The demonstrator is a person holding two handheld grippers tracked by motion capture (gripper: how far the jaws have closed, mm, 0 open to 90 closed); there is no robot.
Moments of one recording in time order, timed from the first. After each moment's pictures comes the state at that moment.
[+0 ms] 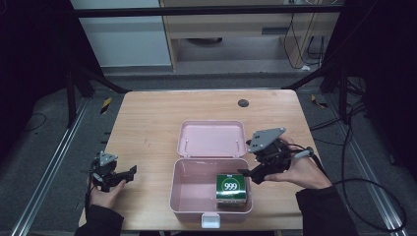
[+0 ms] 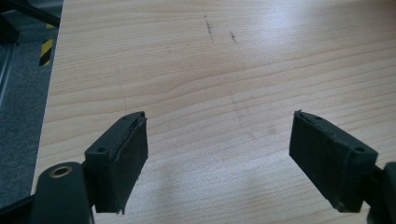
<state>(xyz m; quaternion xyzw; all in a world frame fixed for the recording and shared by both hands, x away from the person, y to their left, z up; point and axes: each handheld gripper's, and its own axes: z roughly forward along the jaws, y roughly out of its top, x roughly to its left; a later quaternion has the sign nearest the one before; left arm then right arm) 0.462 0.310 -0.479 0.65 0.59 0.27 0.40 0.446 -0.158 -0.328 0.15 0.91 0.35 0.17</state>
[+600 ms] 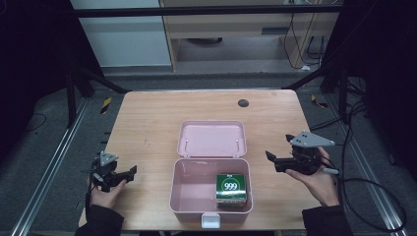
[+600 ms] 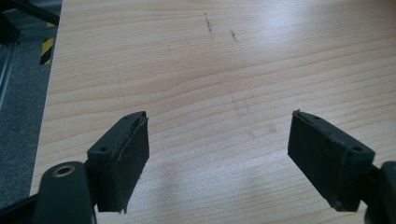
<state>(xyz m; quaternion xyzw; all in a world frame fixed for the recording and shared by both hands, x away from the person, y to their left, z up) 0.462 0.309 -0.480 0.65 0.59 0.27 0.40 0.449 -0.239 -0.380 0.37 0.77 0.43 0.27</state>
